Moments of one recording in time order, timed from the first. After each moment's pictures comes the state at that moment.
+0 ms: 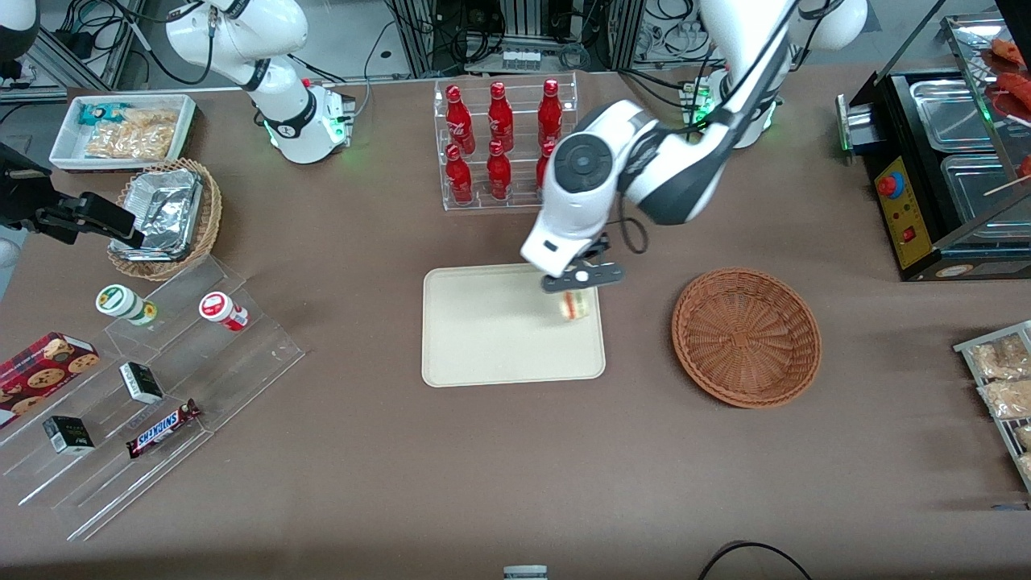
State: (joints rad) arm -0.55 0.41 -0.25 -1.68 0.01 2.03 -0.91
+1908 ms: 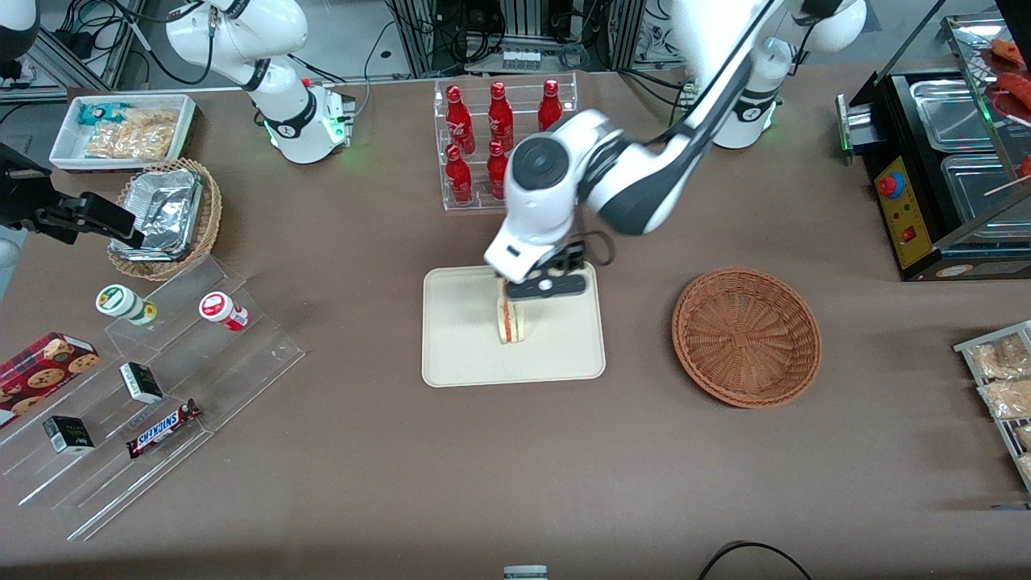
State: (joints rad) arm -0.55 0.41 -0.23 -1.53 0.10 1.89 -0.93
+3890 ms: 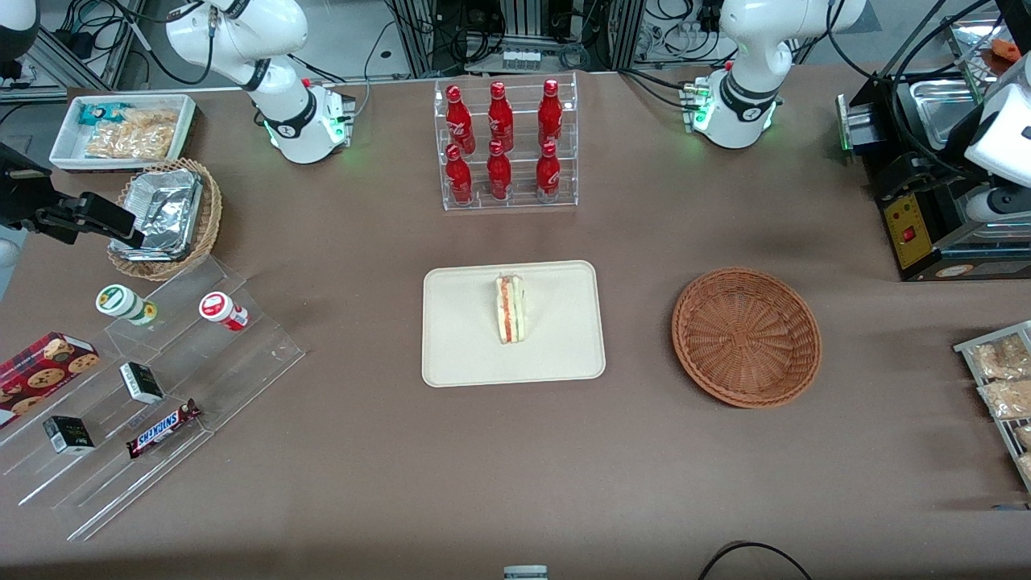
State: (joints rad) arm 0.08 -0.09 -0.12 -1.63 0.05 1.47 -0.14
